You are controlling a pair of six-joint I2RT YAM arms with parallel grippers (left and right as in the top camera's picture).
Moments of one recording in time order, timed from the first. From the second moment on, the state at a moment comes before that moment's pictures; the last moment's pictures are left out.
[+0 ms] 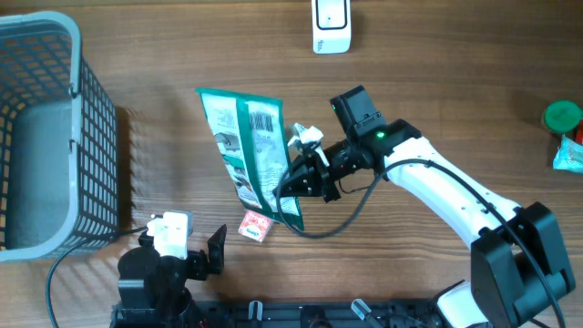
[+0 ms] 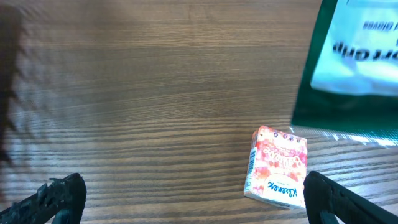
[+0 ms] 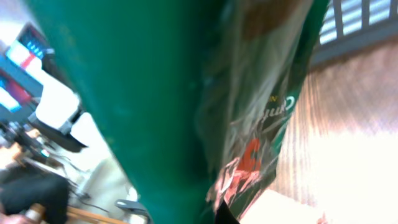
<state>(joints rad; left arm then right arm) -0.01 0.01 0.33 -0.94 0.18 -0.02 0.52 1.67 1.10 -0.56 -1.32 -0.55</state>
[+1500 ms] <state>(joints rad) -0.01 0.01 0.33 -0.94 0.18 -0.02 0.52 1.75 1.17 -0.54 0.45 0.08</state>
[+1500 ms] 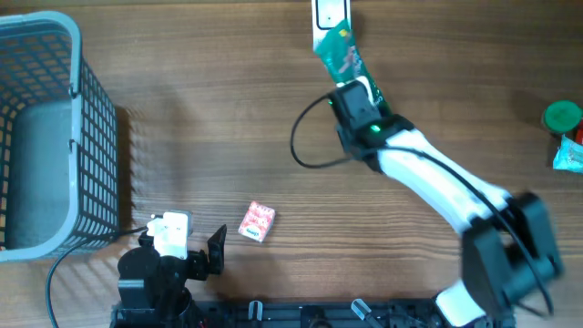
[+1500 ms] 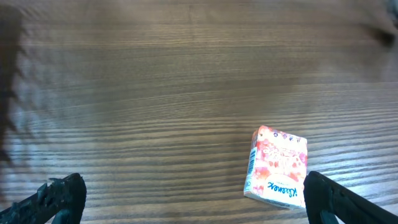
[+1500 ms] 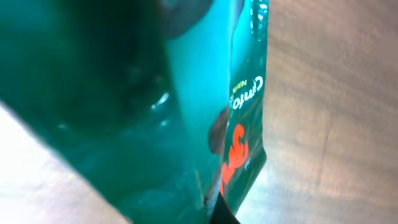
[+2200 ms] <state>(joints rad) -0.01 0.01 0.33 -0.94 0.18 -0.02 0.41 2.43 1.83 -0.38 0.97 -0.37</state>
